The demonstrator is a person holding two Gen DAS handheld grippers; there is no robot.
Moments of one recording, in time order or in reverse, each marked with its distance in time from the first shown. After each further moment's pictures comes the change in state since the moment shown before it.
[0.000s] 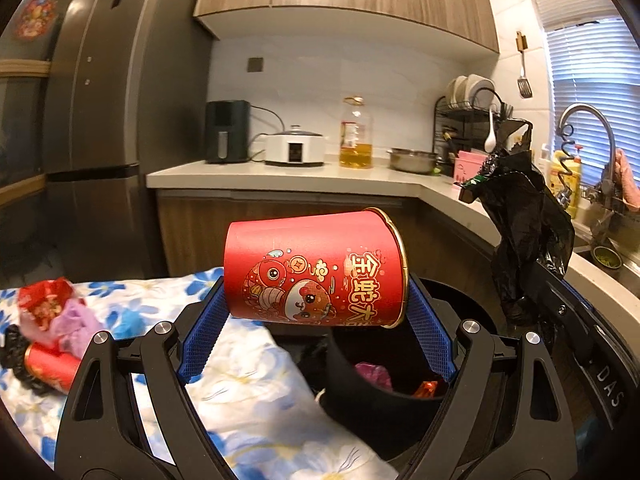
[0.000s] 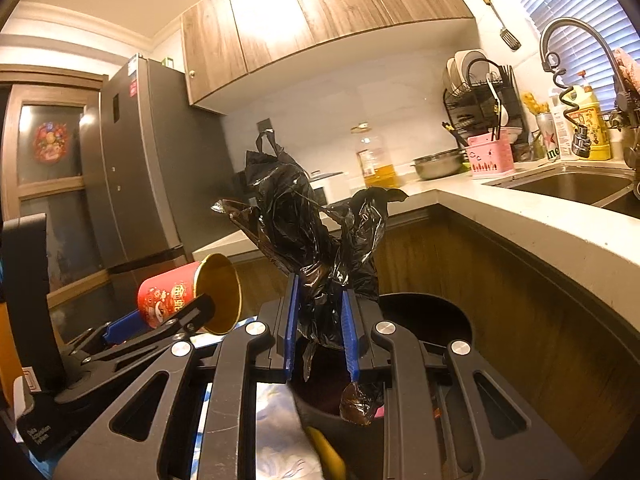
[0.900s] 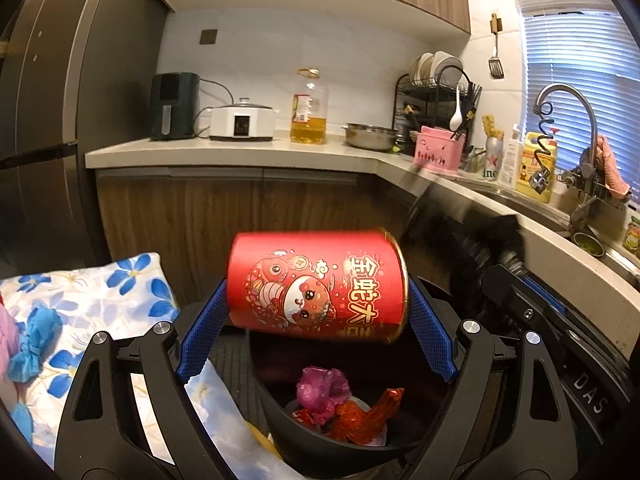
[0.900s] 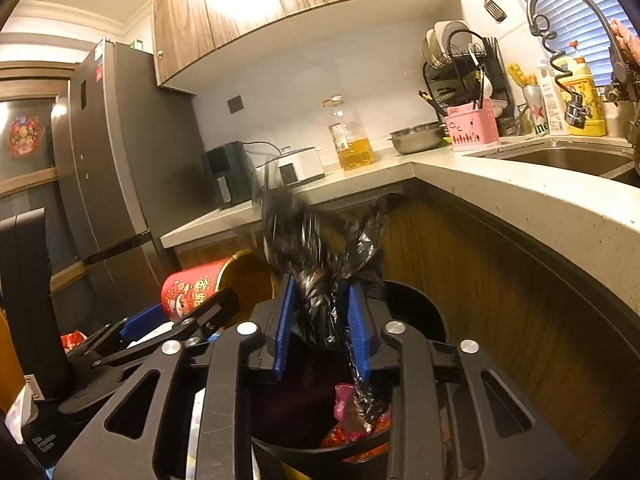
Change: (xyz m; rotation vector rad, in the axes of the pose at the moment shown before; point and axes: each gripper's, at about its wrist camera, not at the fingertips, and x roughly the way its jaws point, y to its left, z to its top) left arm 0.083 -0.027 -0.020 -0.004 0.069 -0.176; right arm 0.050 -0.046 -0.010 0.032 0.079 -0.062
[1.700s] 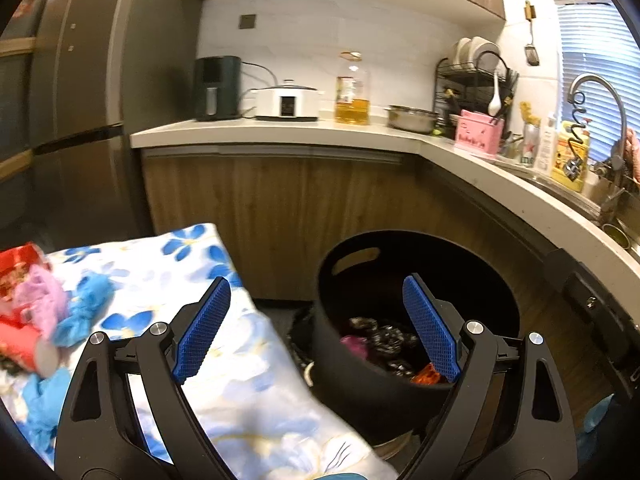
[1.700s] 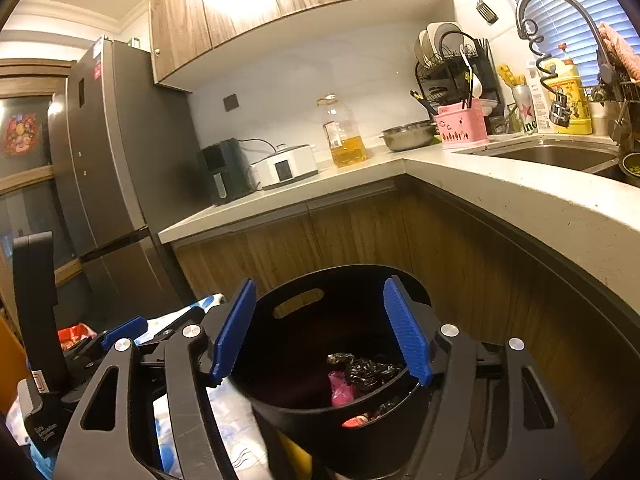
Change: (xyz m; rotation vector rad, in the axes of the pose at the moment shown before) left arm -0.041 0.026 -0.016 -0.023 0.066 0.177; right arm -0.035 0.012 -0.005 -0.016 0.002 -0.018
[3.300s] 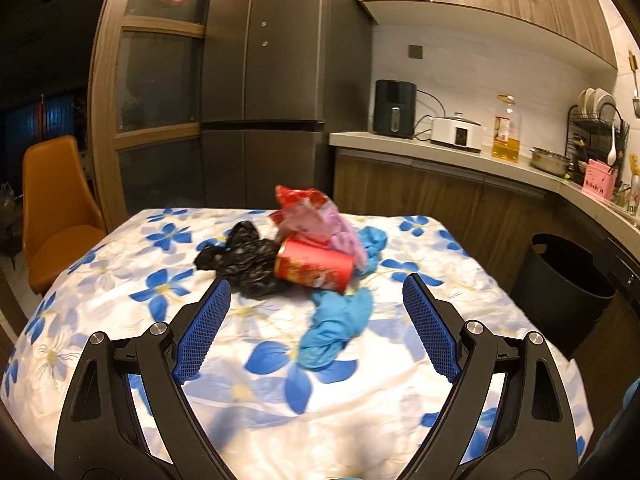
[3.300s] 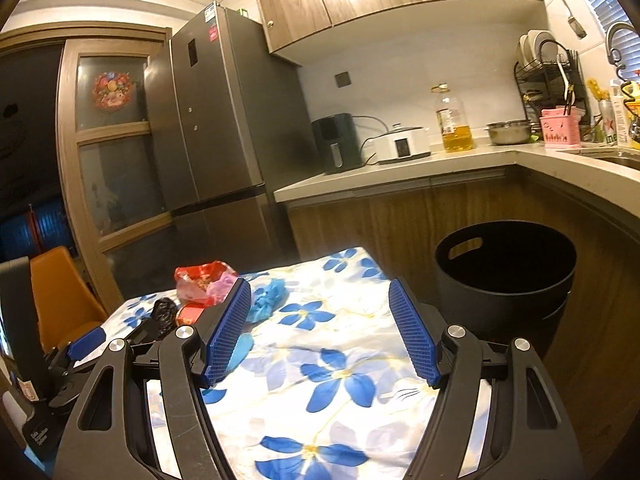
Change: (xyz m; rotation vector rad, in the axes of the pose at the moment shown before) left arm -0.198 0.189 -0.083 -0.188 -0.079 0.481; right arm -0.071 0.169 -0.064 -0.113 0.082 0.296
